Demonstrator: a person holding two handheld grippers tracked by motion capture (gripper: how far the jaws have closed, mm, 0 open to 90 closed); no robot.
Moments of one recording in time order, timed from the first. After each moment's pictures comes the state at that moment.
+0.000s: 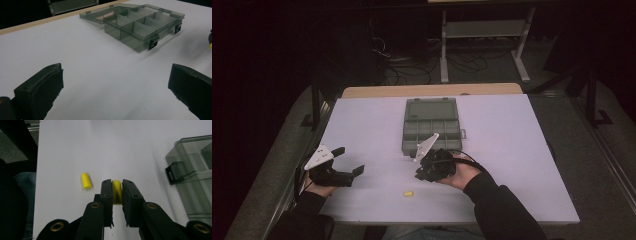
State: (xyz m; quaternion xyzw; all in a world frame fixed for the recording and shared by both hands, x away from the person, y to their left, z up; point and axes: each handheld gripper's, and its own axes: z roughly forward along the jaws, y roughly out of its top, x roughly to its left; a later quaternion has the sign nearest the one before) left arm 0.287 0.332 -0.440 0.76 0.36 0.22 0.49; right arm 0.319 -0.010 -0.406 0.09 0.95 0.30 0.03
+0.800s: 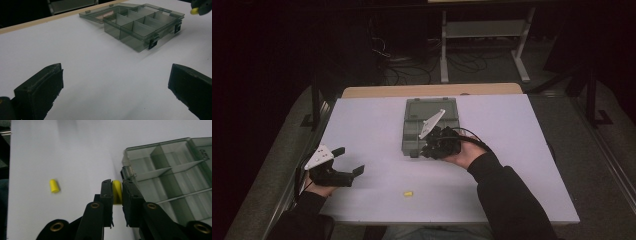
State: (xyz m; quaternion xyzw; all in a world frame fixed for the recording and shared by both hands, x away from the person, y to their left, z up) left arm 0.287 0.332 -0.440 0.76 0.36 0.22 0.49; right arm 0.360 -0.024 -0.371 0.12 0.94 0.30 0.07
